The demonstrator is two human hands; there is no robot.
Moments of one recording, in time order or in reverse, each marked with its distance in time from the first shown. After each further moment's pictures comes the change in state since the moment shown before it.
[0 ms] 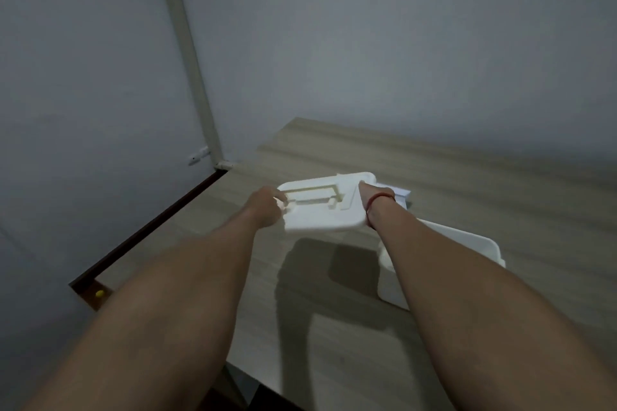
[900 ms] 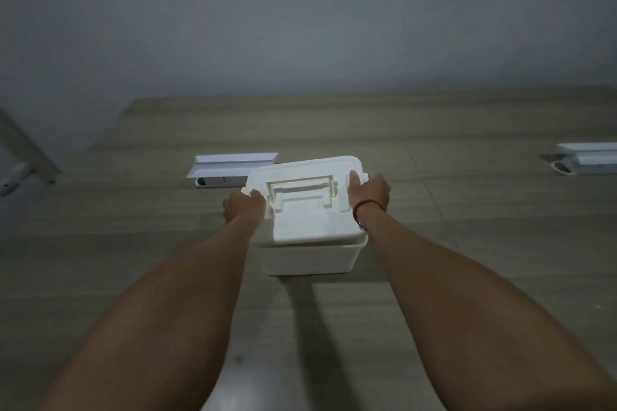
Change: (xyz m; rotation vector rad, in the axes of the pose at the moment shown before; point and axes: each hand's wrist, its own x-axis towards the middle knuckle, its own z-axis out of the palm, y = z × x) left_hand 0.003 0.177 0.200 -0.285 -0.072 -0.286; right_hand 0.070 0.084 -0.222 -0.155 0.621 -0.076
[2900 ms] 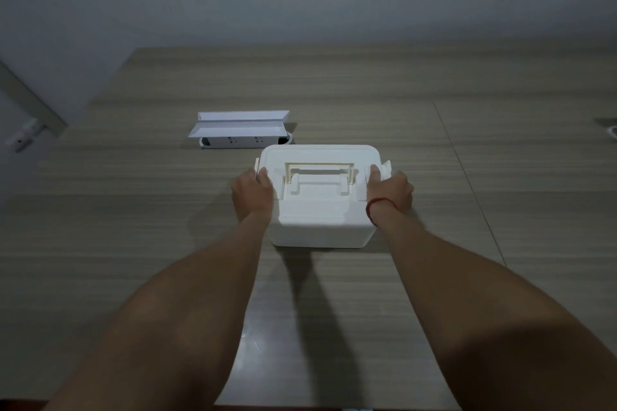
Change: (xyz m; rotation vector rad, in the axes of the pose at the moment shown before) left_hand 0.017 -0.044 0.039 0.134 0.228 0.298; right_hand 0.020 0.062 0.034 -0.169 0.107 0.112
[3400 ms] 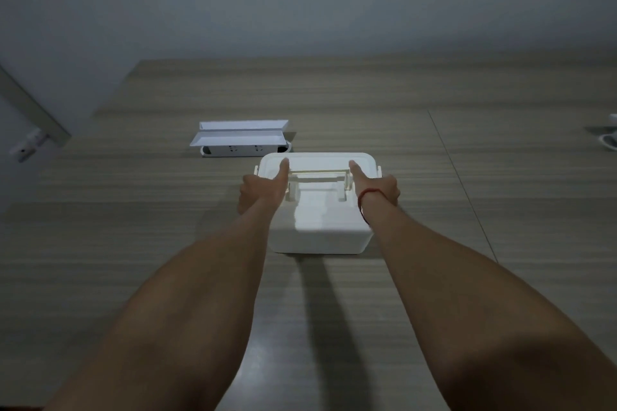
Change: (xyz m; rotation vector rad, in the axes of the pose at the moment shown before) left_hand -0.002 0.034 -0.008 -0.026 -0.200 -0.352; right_hand -0.002 -0.017 0.006 0.196 -0.120 0.156
